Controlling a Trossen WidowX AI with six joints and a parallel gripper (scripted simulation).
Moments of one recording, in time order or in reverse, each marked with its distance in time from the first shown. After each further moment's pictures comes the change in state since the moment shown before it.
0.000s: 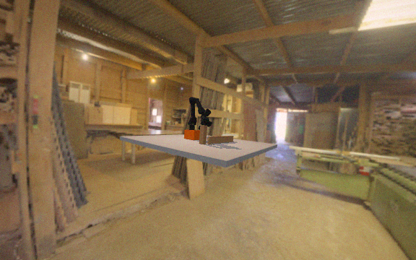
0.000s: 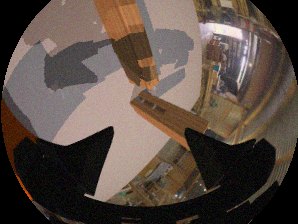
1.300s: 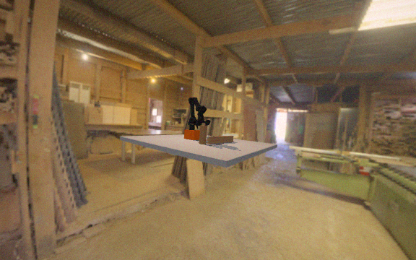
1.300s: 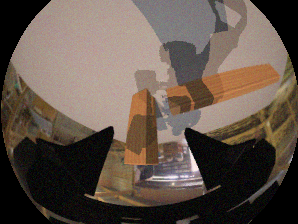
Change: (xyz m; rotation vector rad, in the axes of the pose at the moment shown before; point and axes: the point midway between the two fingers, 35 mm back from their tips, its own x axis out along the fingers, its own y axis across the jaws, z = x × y) arm -0.010 -0.009 -0.025 -1.518 -0.176 -0.032
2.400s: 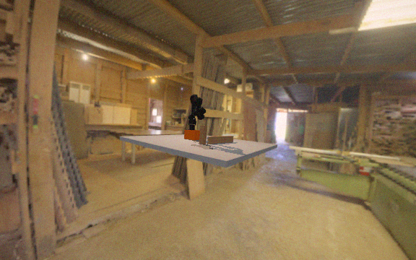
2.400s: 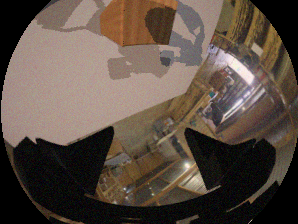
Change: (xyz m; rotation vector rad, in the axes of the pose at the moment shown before) arm 0.007 0.095 -0.154 1.009 0.282 0.109
